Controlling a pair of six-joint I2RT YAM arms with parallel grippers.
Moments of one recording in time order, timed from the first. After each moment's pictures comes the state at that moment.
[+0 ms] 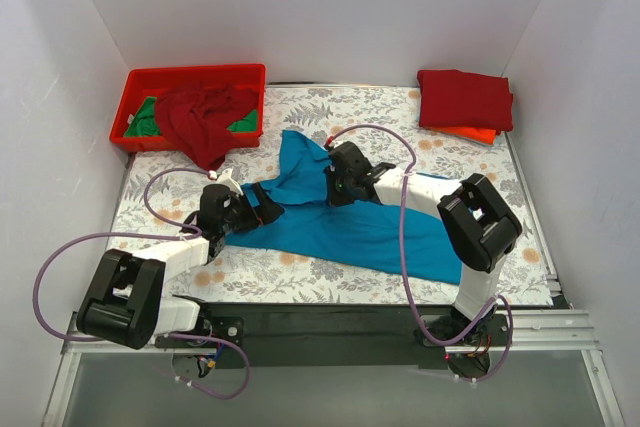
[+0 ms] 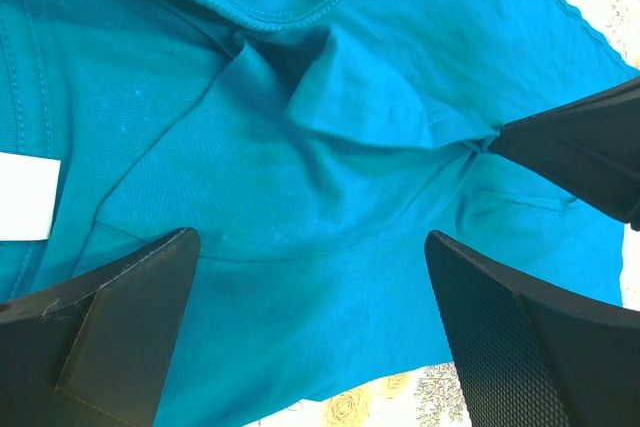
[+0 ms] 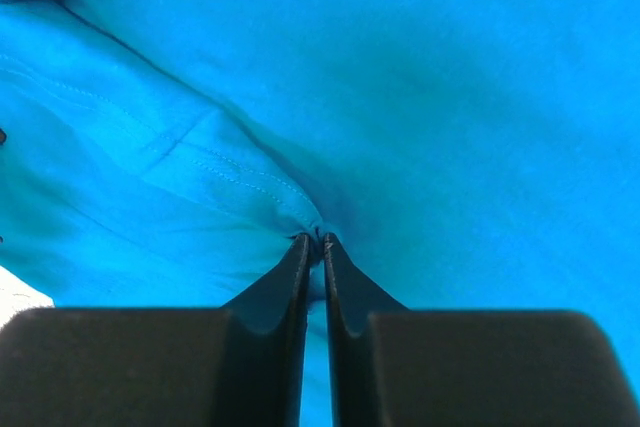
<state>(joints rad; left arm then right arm) -0.27 1.29 0.36 0.35 0.27 -0.64 0.75 1.83 1.18 -0.24 -0.02 0.45</state>
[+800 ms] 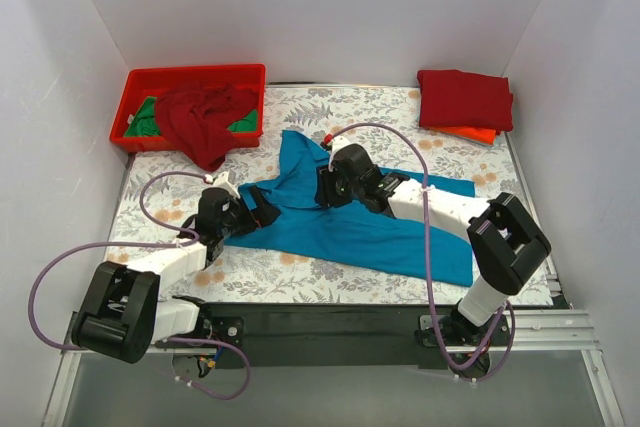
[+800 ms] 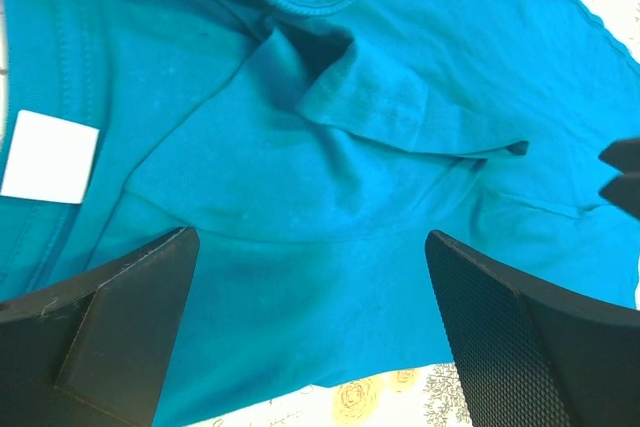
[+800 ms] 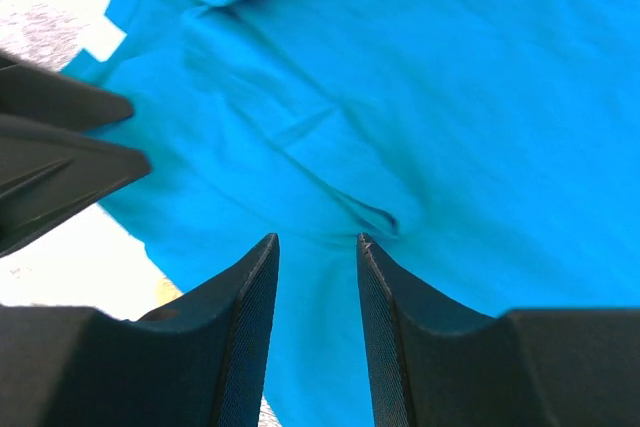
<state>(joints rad) -0.28 1.22 0.33 0.30 0.21 -0.65 0.80 1.64 1.06 -0.11 -0.04 0.39</state>
